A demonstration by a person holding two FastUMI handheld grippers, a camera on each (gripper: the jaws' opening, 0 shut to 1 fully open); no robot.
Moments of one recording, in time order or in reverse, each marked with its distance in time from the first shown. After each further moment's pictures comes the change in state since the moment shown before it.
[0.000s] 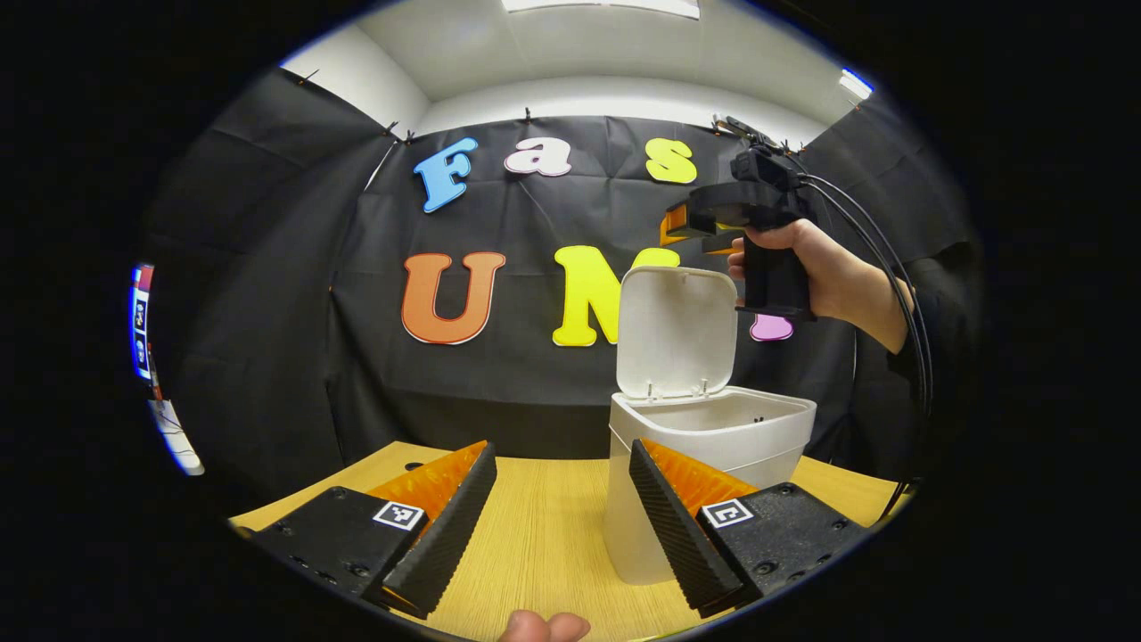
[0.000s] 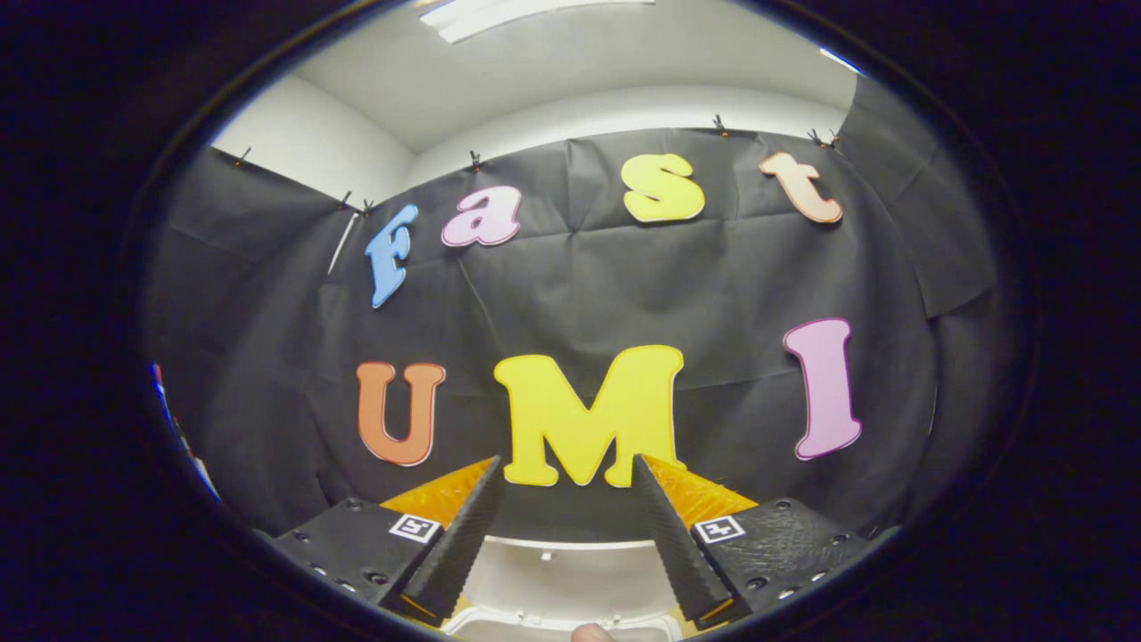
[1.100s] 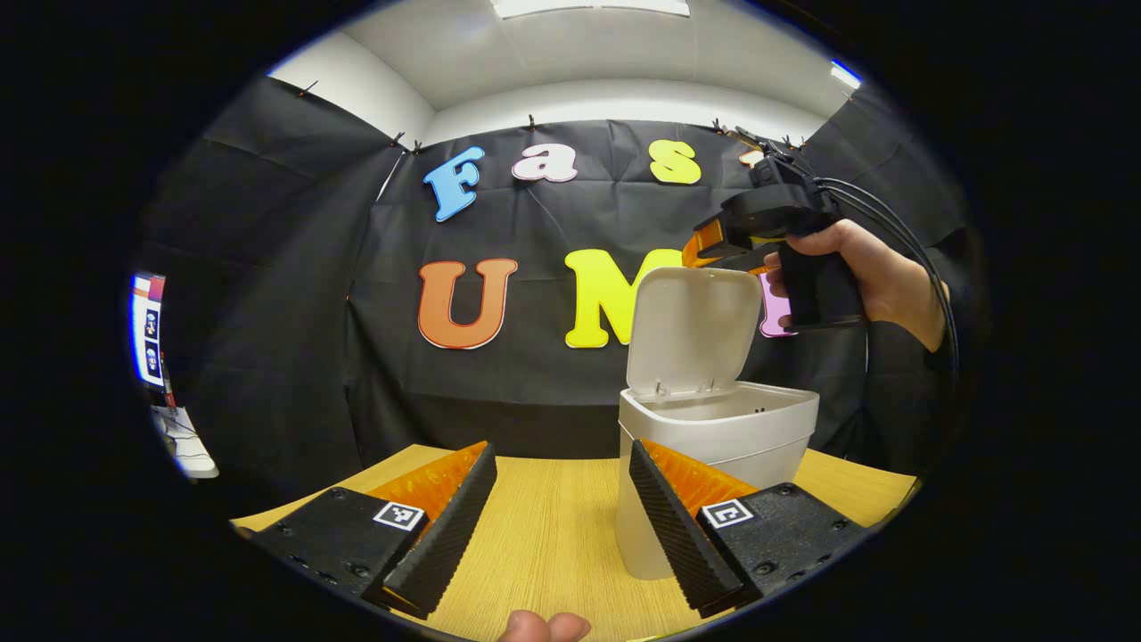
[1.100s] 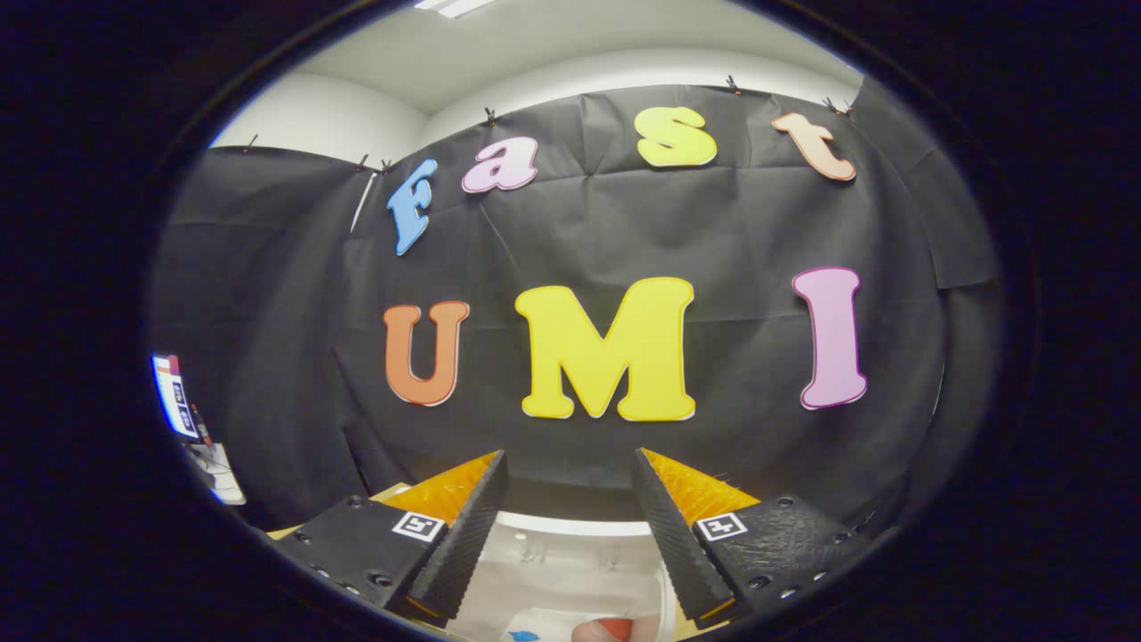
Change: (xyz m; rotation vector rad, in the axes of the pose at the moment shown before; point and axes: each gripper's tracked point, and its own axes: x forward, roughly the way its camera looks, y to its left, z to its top) left arm -0.016 -0.003 -0.007 0.024 -0.017 0.047; right arm -0.072 0.000 -0.064 -0.011 0.246 0.115
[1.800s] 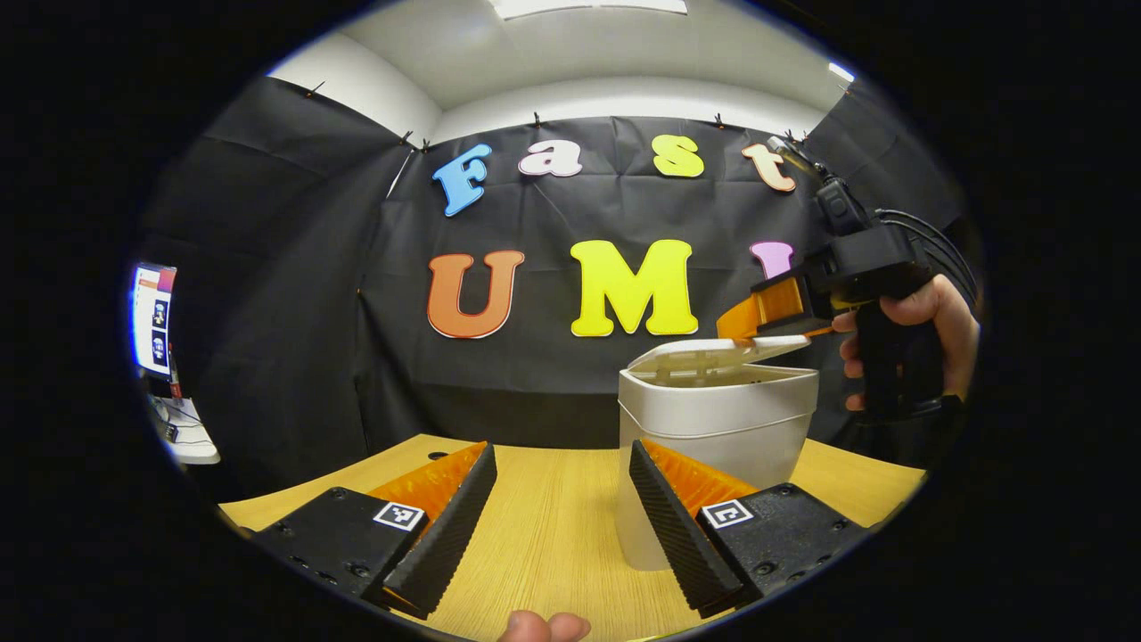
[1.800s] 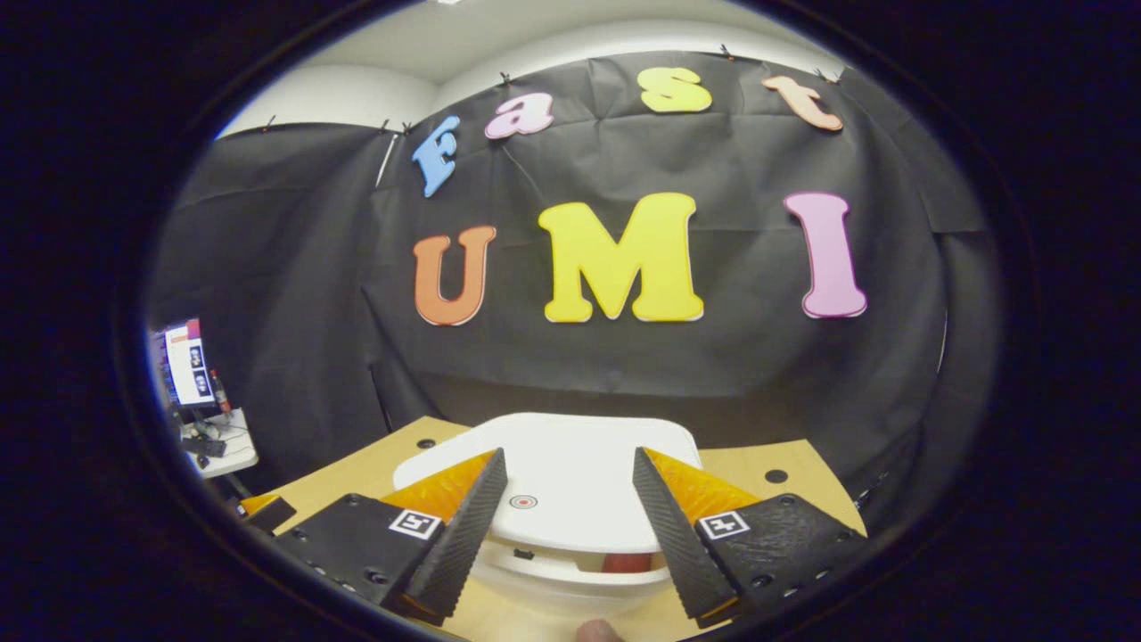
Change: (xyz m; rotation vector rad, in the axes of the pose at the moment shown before) left arm -0.011 -0.008 -0.031 0.002 0.018 0.036; right arm -0.059 0.000 -0.138 0.019 0.146 0.041
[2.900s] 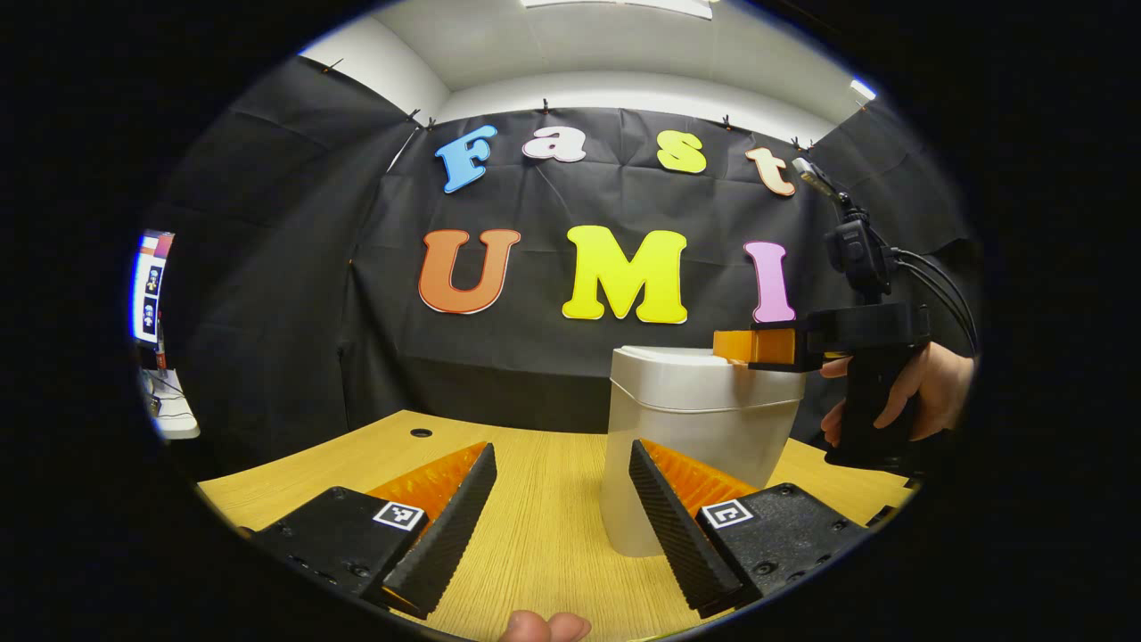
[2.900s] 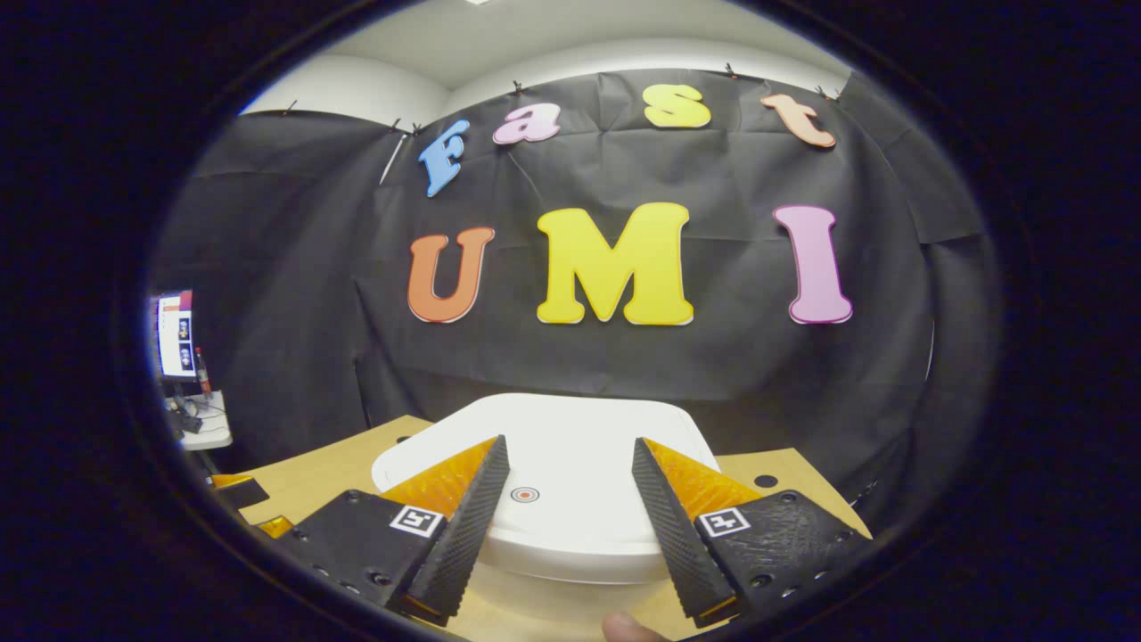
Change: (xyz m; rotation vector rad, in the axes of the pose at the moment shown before) left arm -0.008 0.002 -0.017 -0.072 0.042 -0.046; right arm -0.002 0.001 -0.020 -0.062 -0.128 -0.044
